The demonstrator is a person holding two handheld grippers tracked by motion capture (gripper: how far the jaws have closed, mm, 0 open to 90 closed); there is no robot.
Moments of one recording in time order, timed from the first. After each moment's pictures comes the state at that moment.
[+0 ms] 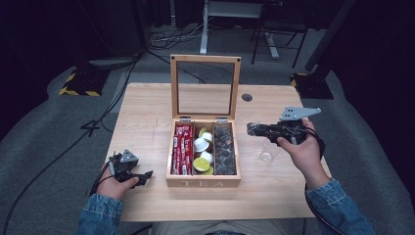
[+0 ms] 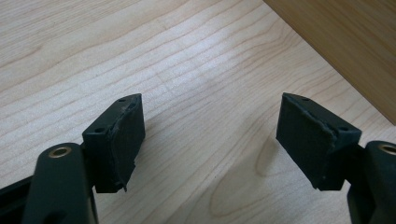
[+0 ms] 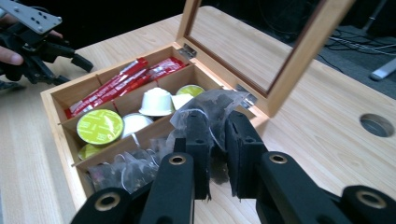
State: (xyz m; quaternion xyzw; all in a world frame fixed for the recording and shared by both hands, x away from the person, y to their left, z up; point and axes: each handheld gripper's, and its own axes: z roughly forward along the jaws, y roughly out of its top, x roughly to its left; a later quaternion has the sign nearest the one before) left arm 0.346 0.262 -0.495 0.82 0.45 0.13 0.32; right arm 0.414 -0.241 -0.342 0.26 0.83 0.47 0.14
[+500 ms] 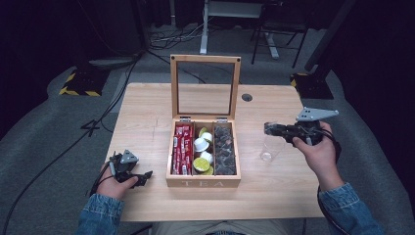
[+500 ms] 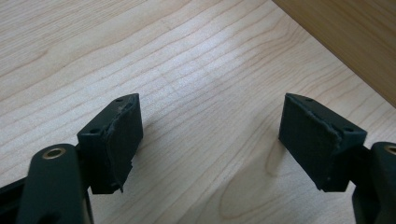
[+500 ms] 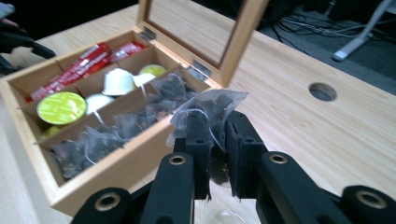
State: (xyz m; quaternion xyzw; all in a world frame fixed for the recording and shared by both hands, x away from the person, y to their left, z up) left arm 0.347 0.263 -0.497 0.83 0.44 0.14 0.31; right arm 0.412 -0.283 -0.344 0.31 0.83 0.44 0.17
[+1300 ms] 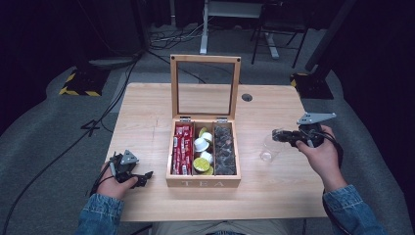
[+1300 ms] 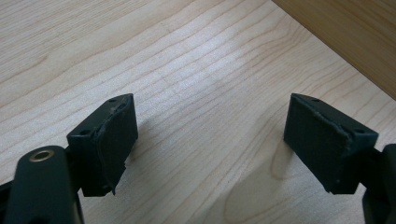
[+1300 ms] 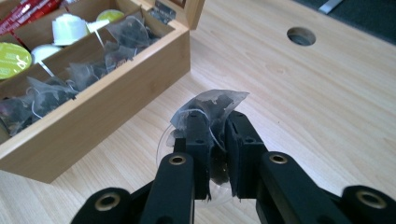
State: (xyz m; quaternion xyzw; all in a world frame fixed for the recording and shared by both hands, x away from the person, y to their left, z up) left arm 0.347 0.263 -0.500 0.83 0.43 0.15 0.32; right arm 0.420 -0.302 -0.369 0.35 0.85 0.37 0.16
